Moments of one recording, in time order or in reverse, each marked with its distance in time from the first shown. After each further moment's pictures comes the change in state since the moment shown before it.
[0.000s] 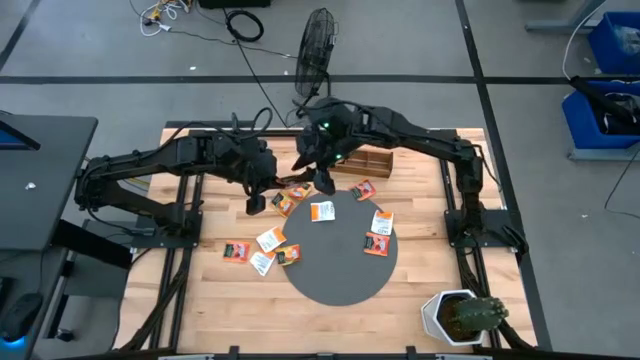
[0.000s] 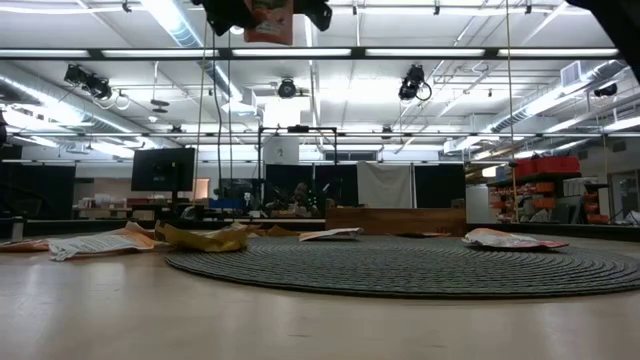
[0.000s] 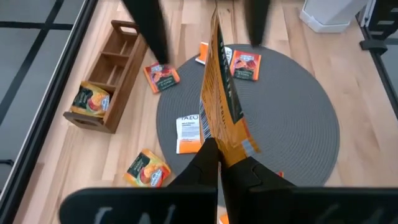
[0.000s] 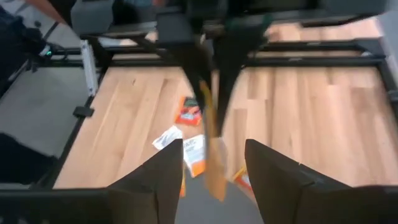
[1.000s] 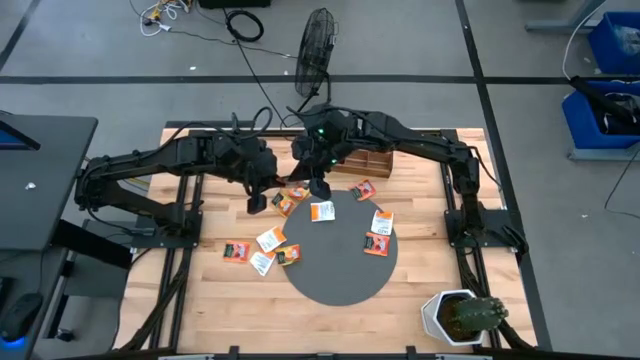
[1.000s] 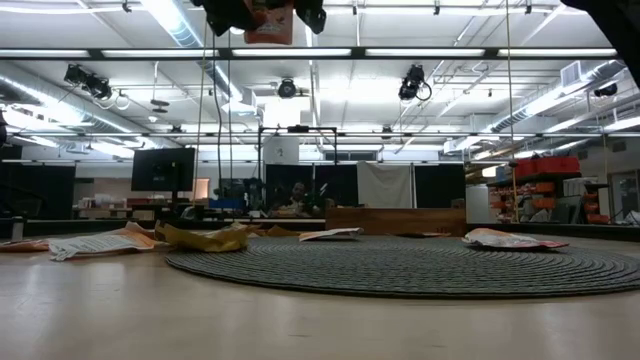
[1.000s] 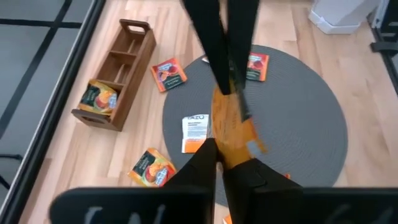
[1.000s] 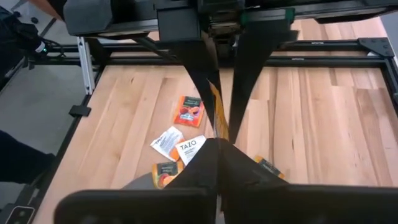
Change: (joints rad) left arm 0.000 0.000 -0.001 0.004 -0.037 -0.017; right arm 0.018 0.022 0.001 0.016 0.024 0.000
